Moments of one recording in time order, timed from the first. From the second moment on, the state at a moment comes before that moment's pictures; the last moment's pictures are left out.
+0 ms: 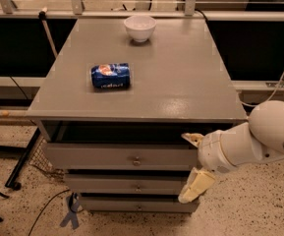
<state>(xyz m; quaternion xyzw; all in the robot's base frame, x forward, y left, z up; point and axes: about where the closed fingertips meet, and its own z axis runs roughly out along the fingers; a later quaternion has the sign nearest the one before) 0.432 -0.118 0.719 -0.61 0.72 0.16 0.28</state>
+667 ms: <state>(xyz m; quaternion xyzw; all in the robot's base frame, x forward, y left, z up) 0.460 -0.102 0.700 -0.62 0.71 0.13 0.30</state>
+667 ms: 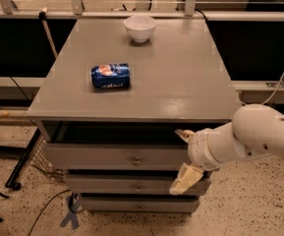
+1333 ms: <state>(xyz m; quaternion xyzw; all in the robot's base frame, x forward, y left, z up) 0.482 -0.096 0.682 -0.62 0.71 0.12 0.31</state>
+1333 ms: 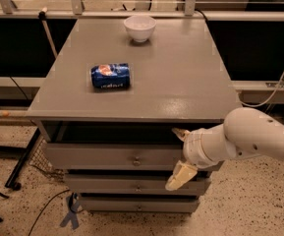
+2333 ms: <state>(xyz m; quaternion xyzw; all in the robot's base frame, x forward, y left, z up) 0.507 -0.091 0.658 -0.62 0.71 0.14 0.31</state>
